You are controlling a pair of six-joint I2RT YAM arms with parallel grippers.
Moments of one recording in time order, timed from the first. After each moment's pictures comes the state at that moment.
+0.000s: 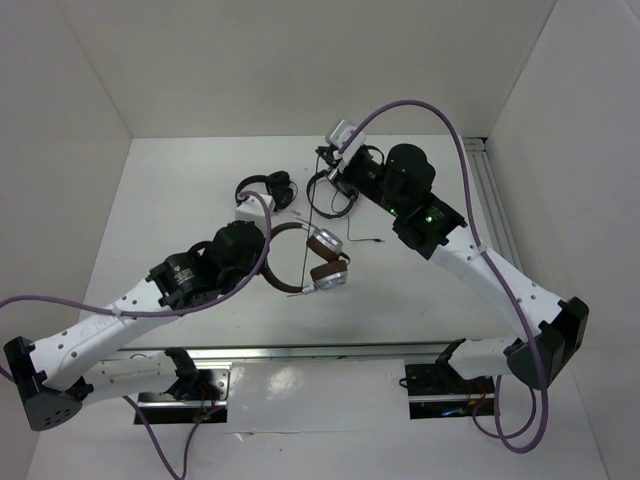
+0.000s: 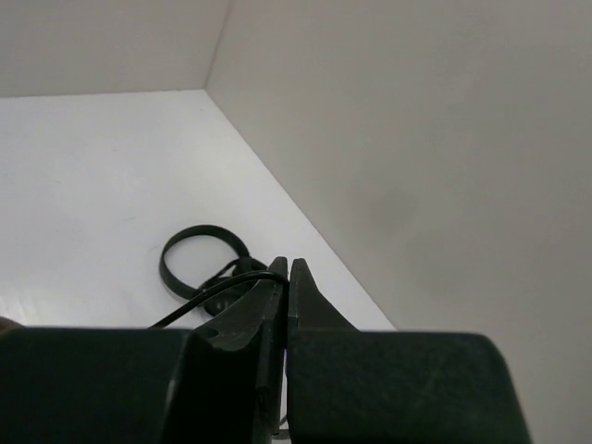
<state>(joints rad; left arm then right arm) -0.88 1.02 1.05 -0.65 -0.54 -0.42 0.69 1.29 1.32 0.07 -0.10 -0.45</state>
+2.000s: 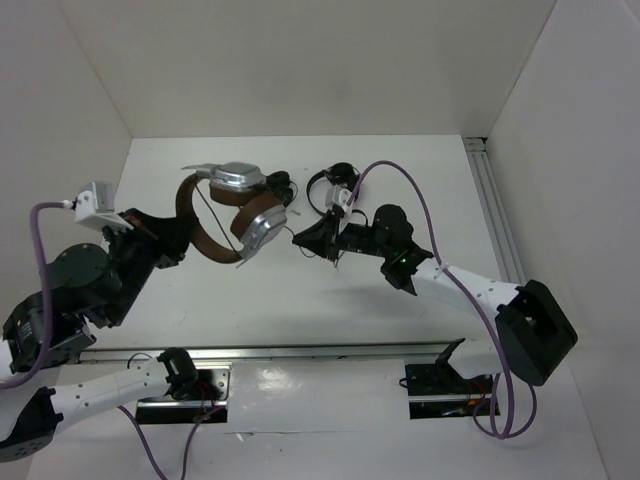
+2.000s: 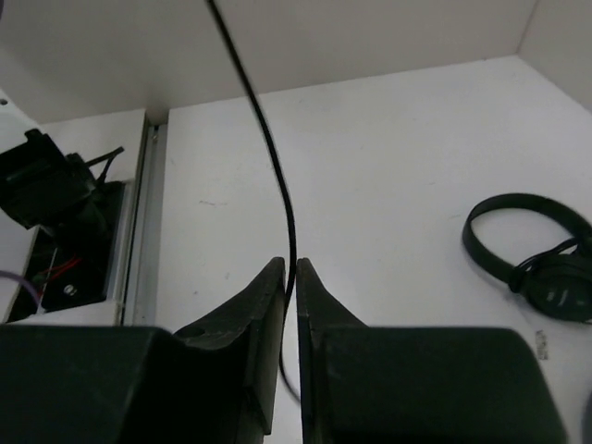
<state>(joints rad) -0.95 0.66 1.32 -0.80 -0.71 -0.70 0.69 1.33 0.78 0.63 -0.65 0.05</state>
